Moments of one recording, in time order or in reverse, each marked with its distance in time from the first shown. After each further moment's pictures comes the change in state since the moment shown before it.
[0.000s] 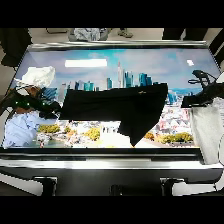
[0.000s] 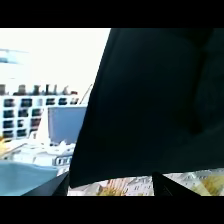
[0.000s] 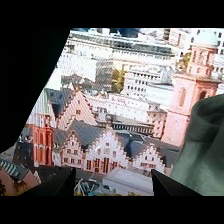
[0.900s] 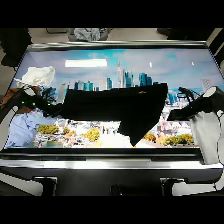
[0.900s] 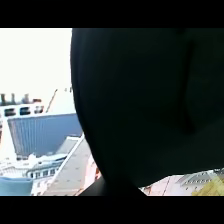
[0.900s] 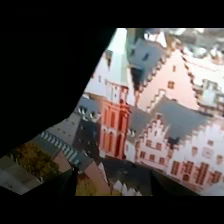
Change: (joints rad) left arm -0.065 -0.005 0.000 0.029 0.010 0.008; right arm 0.000 -0.002 -0.291 0.219 -0.042 -0.101
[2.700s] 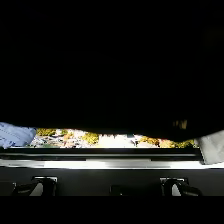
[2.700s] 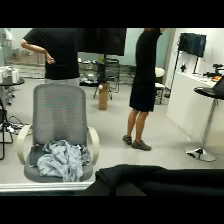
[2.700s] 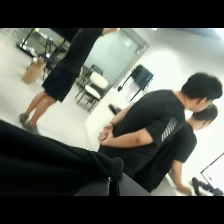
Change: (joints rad) left arm 0.036 0.986 0.546 0.046 0.208 -0.084; right arm 0.127 0.899 0.656 -0.317 -0.308 -0.107
